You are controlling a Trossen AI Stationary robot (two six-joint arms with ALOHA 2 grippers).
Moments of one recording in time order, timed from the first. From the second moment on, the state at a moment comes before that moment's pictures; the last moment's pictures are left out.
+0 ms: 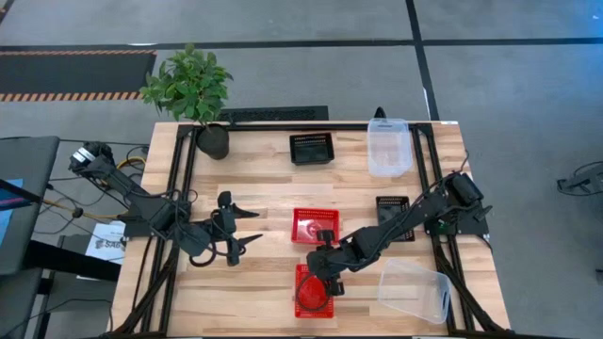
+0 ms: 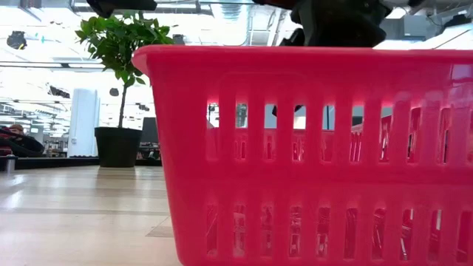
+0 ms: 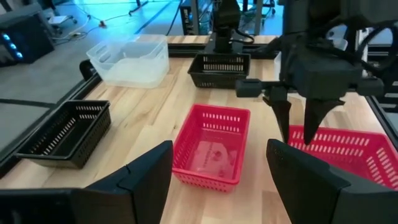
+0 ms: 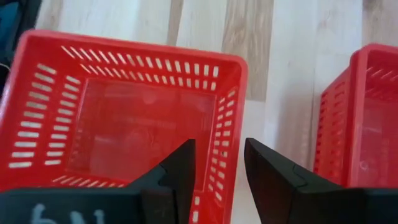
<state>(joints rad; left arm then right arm) -0.60 1.08 0.78 -0.22 -0.78 -0.33 0.44 1.89 1.34 -0.46 0.14 0.28</state>
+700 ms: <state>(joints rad) -0.60 1.08 0.78 -0.24 -0.77 -0.32 0.43 1.97 1.34 -0.42 0.12 0.34</state>
